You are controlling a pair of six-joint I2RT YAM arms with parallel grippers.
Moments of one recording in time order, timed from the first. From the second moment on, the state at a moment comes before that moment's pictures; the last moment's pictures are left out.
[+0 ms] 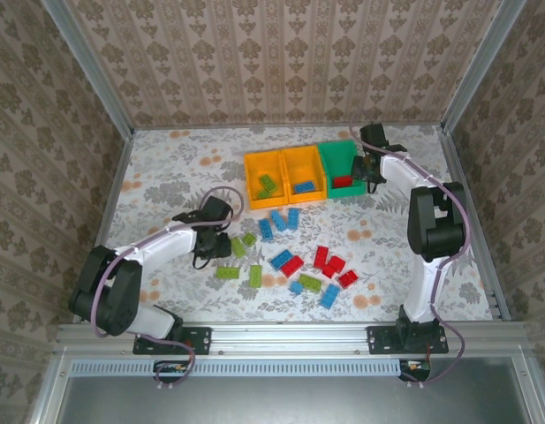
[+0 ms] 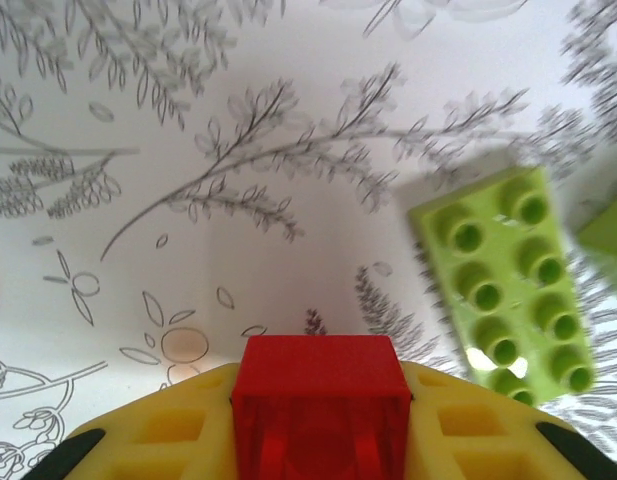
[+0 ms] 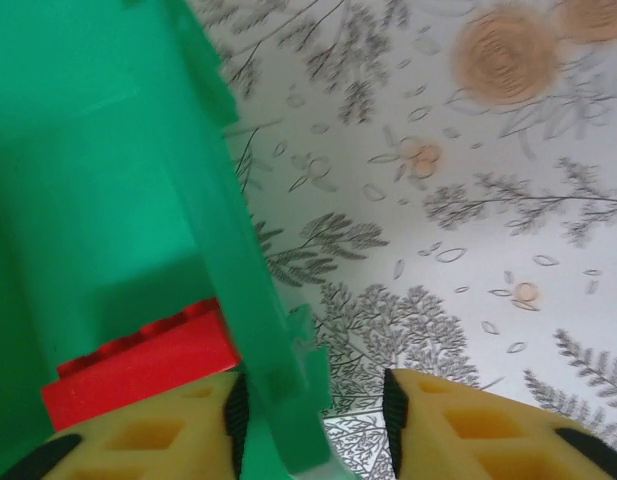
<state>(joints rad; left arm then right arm) -0.52 1.42 0.77 -0.65 -0.06 -0.56 0.10 1.99 1.50 -0.58 0.12 0.32</state>
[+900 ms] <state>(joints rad) -0.58 1.72 1.39 -0.52 0.10 -0.44 0.37 2.00 1.43 -0.54 0.07 0.31</state>
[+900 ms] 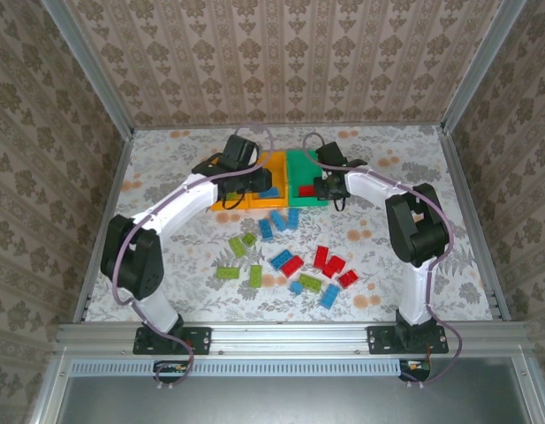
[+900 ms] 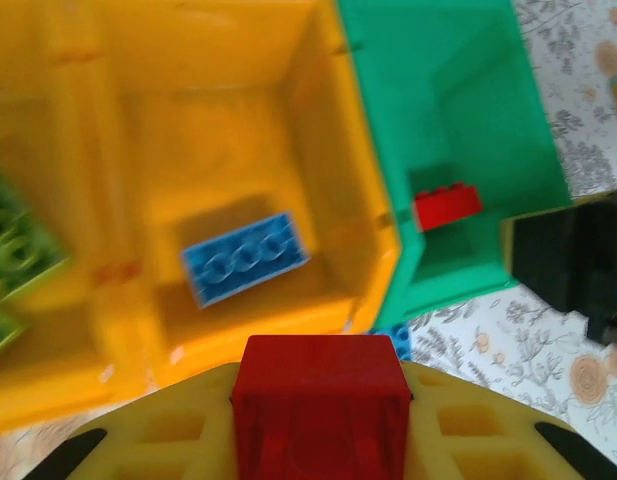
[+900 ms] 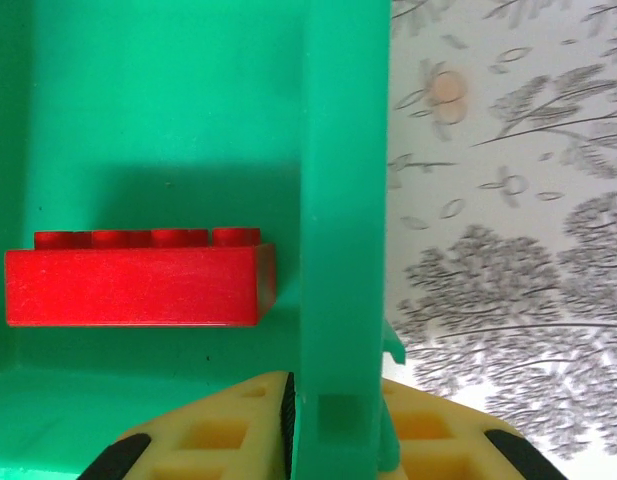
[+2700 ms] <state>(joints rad) -0.55 1.87 1.60 -0.51 0.22 -0.52 0.72 1.85 1.30 -0.52 0.07 0.67</state>
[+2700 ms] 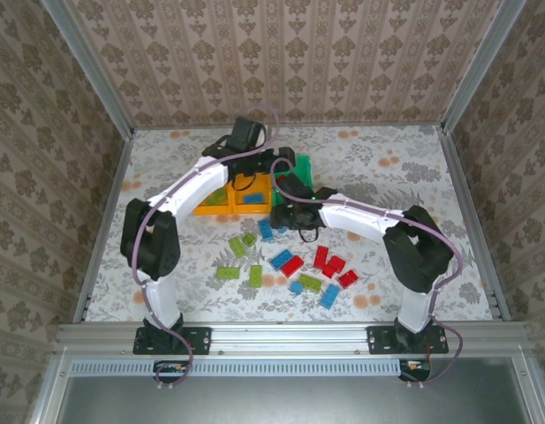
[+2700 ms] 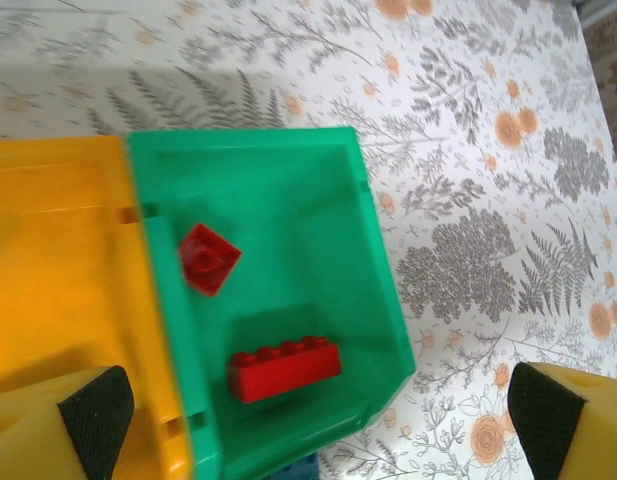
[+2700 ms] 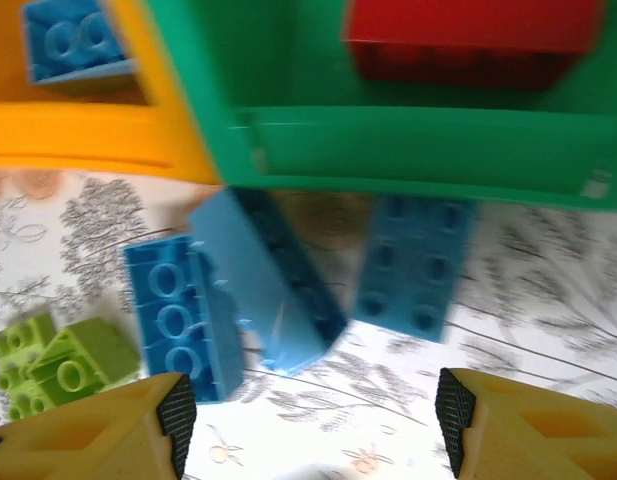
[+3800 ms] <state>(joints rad) -0.19 1.53 1.04 -0.51 0.24 -0.51 0.75 2.07 1.50 -0.66 0.12 0.40</state>
